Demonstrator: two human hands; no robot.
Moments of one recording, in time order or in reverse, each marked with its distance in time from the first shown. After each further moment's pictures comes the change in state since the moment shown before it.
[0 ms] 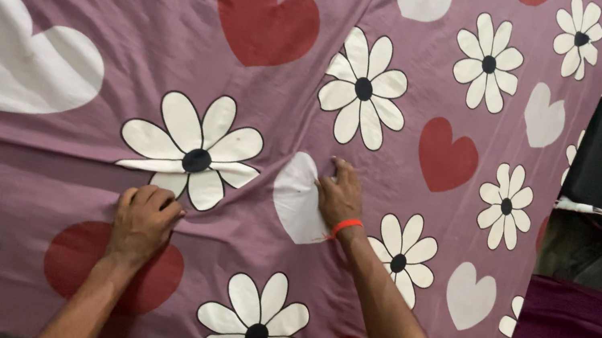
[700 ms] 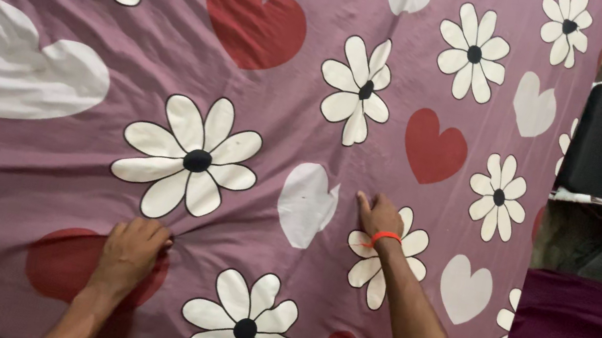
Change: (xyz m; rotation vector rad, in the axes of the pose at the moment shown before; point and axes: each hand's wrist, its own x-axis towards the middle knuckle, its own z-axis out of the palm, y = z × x) left_hand -0.043 0.020 0.012 0.024 -0.174 0.044; right_hand -0.056 0.091 -0.042 -0.025 -0.320 0.776
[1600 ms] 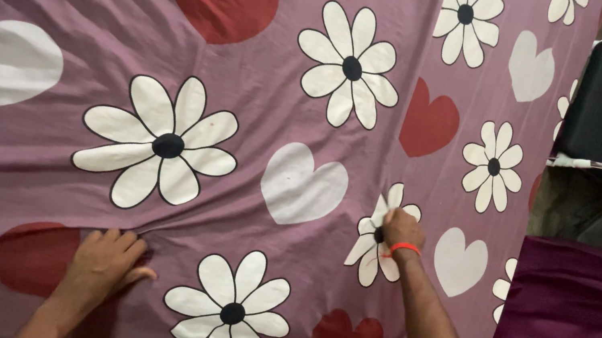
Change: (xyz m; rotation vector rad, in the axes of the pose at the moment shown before) left_hand -0.027 0.003 0.003 0.080 -0.160 0.130; right_hand -0.010 0.159 0.042 -0.232 -0.105 0.204
